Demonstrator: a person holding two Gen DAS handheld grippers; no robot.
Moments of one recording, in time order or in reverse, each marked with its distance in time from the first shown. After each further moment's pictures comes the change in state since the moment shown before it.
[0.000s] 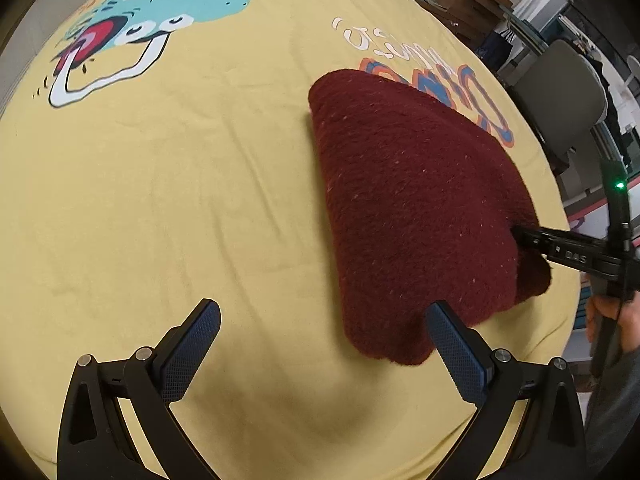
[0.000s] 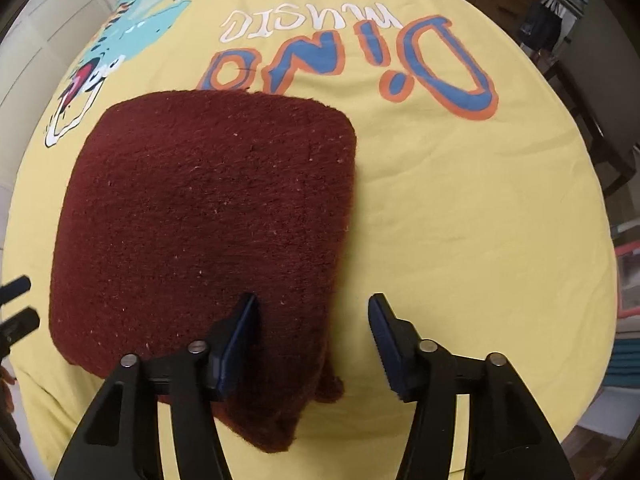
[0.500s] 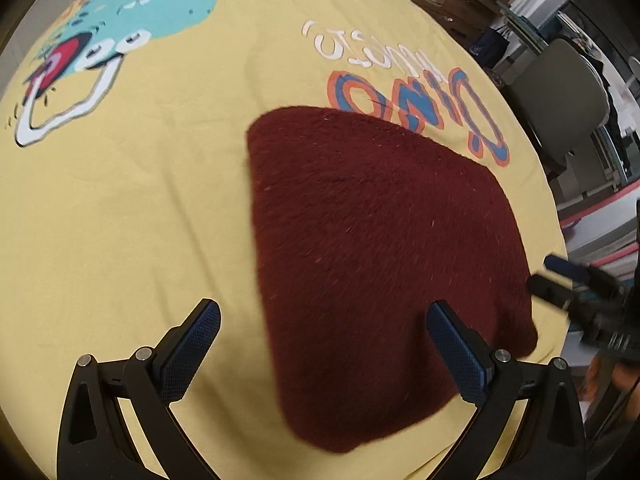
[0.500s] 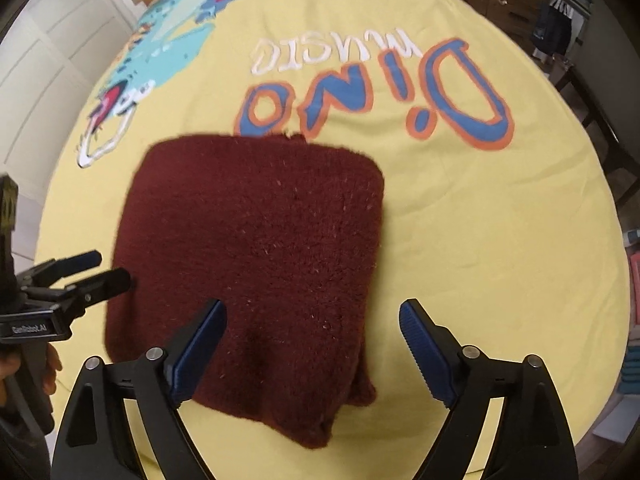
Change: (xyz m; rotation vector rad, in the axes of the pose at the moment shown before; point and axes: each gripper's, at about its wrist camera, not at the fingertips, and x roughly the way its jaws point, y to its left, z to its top) left arm 0.041 -0.041 0.064 -0.001 0.043 -0.024; right arm -0.019 0.016 0.020 0.010 -0.032 0.096
